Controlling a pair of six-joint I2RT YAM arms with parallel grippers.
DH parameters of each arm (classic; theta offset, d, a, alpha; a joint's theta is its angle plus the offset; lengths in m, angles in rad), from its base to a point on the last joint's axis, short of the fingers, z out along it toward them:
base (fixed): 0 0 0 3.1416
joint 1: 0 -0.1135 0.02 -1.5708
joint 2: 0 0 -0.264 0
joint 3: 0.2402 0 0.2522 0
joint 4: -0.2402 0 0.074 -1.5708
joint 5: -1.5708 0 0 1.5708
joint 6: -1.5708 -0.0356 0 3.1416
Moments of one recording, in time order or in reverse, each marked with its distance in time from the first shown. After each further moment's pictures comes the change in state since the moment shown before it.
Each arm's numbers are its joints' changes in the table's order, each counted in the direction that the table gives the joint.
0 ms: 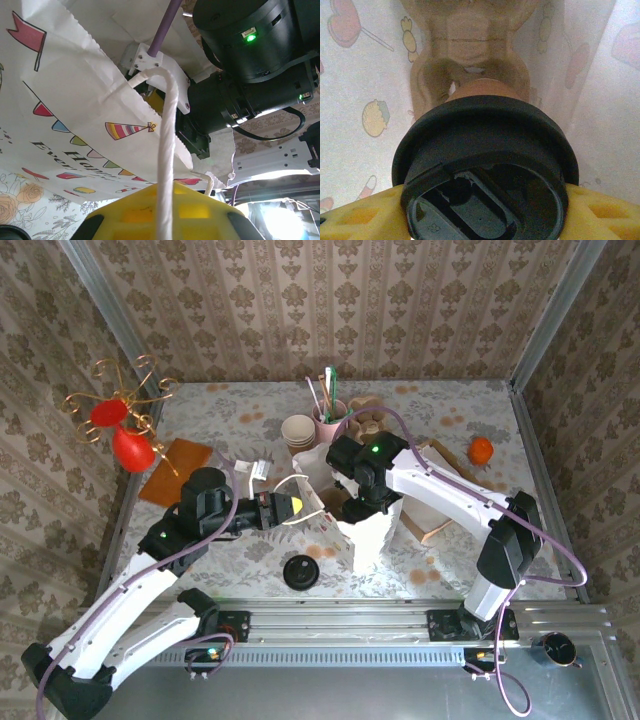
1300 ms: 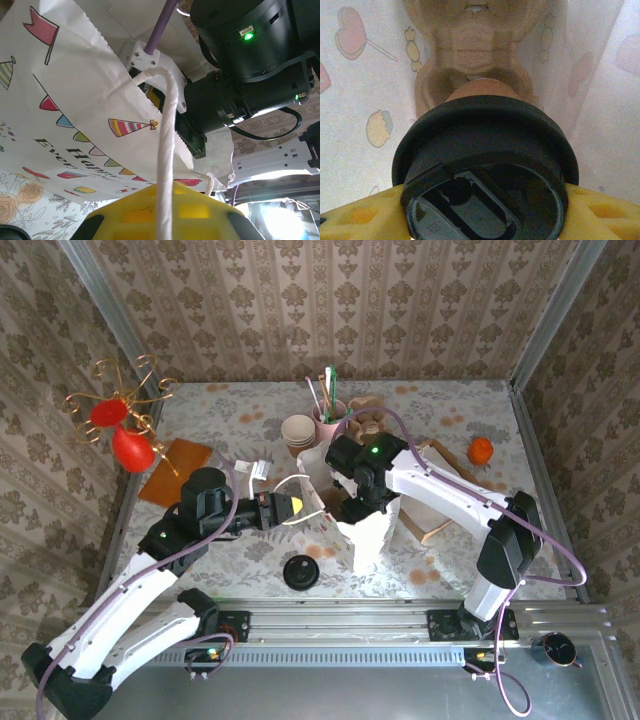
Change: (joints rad) left arm 0.000 0.000 0.000 0.000 0.000 0.000; right arm 0.000 0.000 -0.015 0.039 0.000 0.000
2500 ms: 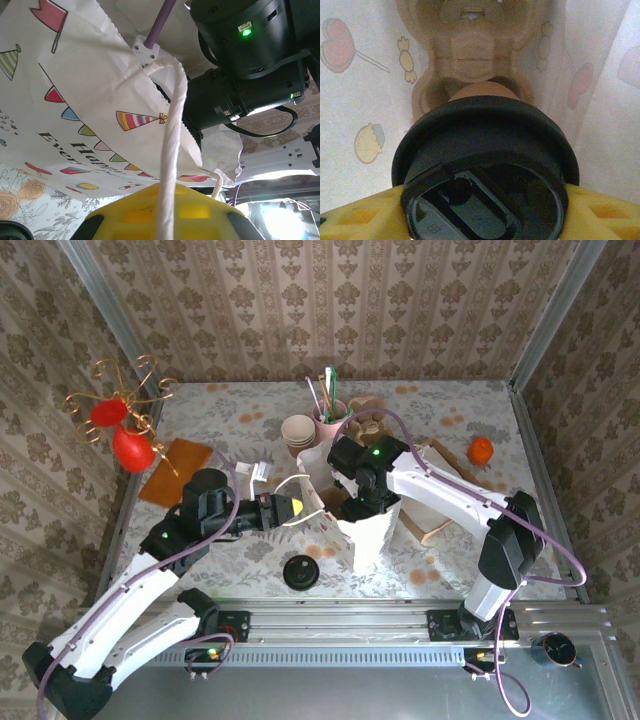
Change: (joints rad) left arm 0.000 0.000 -0.017 0.004 0.000 0.007; right arm 0.013 0.008 -0.048 0.060 0.000 0.000
